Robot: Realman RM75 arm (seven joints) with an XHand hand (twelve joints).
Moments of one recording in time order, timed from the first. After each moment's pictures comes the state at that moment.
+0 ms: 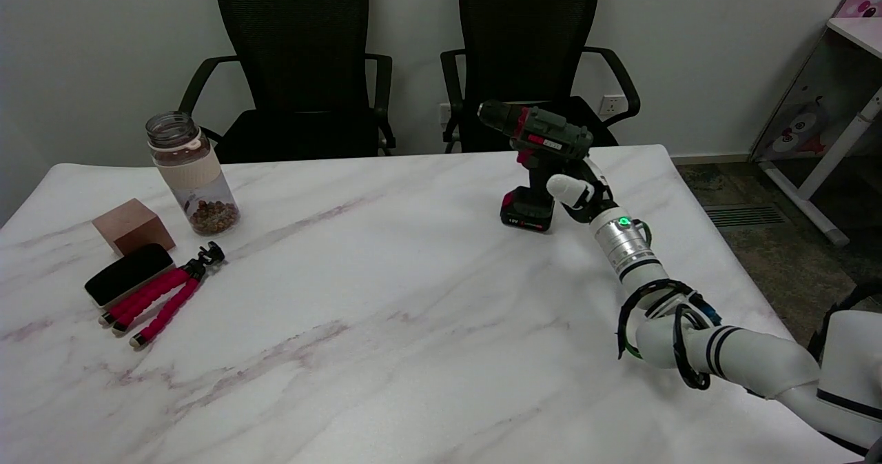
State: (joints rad) arm 0.47 -1.03 0.61 -0.56 -2.02 0.93 1.62
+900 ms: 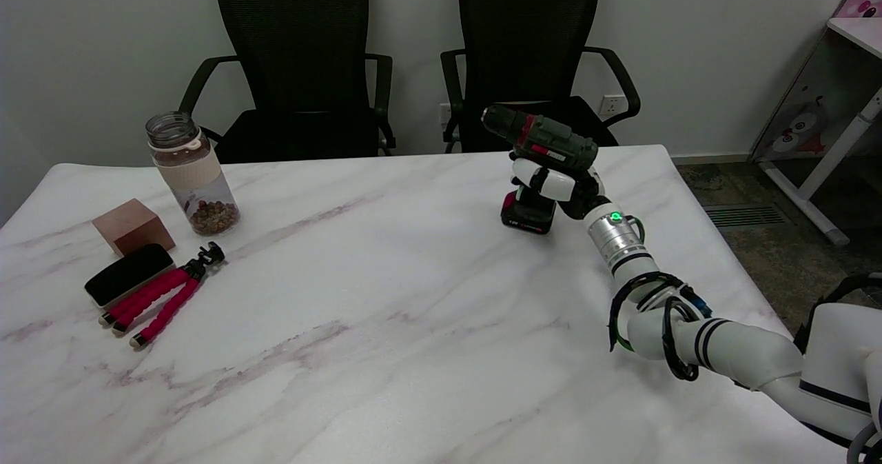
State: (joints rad) arm 0.51 -1.06 0.61 -0.51 -2.03 0.89 1.61
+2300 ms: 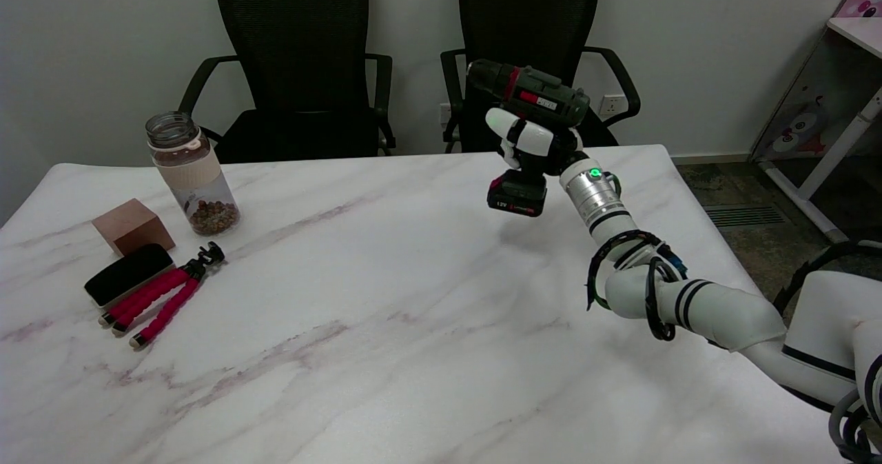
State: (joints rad) arm 0.64 -1.07 0.60 -0.57 -2.05 0.86 1.61
